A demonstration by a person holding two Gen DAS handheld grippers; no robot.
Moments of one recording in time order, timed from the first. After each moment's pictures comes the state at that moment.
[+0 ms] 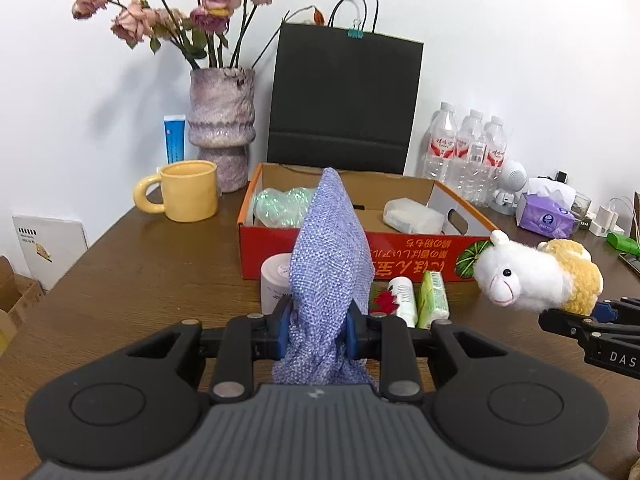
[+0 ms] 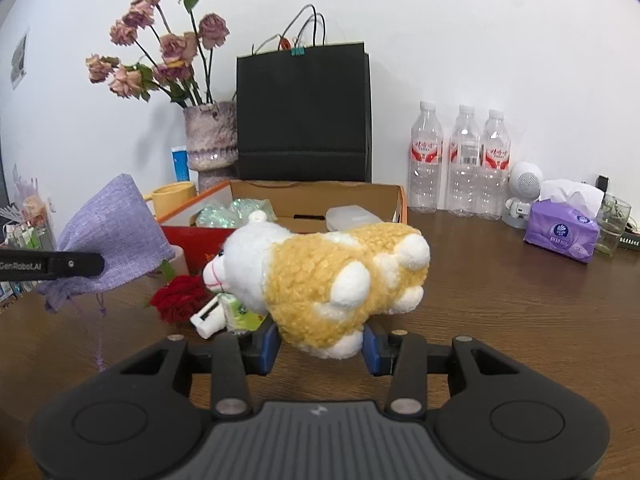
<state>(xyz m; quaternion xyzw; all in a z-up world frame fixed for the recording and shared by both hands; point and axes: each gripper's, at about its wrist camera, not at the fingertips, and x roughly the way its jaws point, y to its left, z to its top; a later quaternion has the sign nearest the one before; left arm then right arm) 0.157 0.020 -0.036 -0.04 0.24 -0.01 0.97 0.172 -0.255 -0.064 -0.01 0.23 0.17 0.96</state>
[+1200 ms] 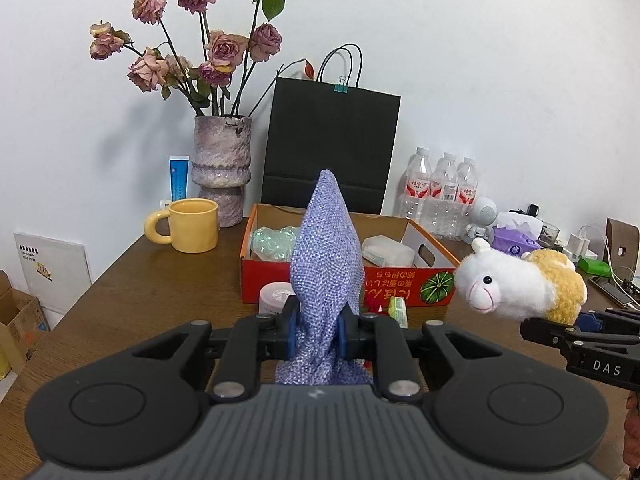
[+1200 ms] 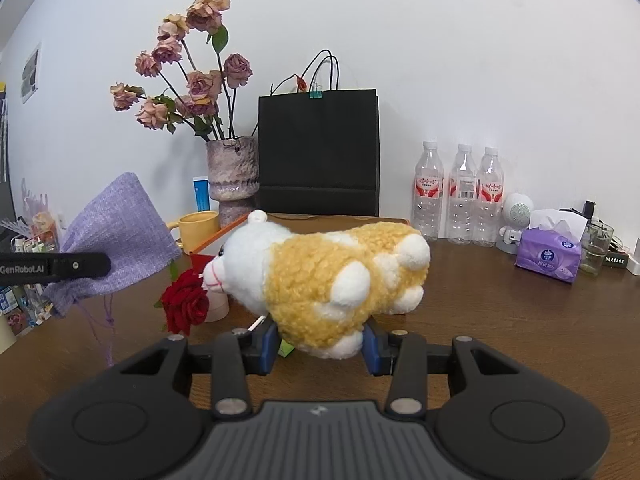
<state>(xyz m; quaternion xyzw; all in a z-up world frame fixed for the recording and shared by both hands) 0.094 0.027 0.000 -0.05 0.19 -0.03 0.98 0.109 -0.242 -0.023 -0.01 0.20 0.17 0.97</state>
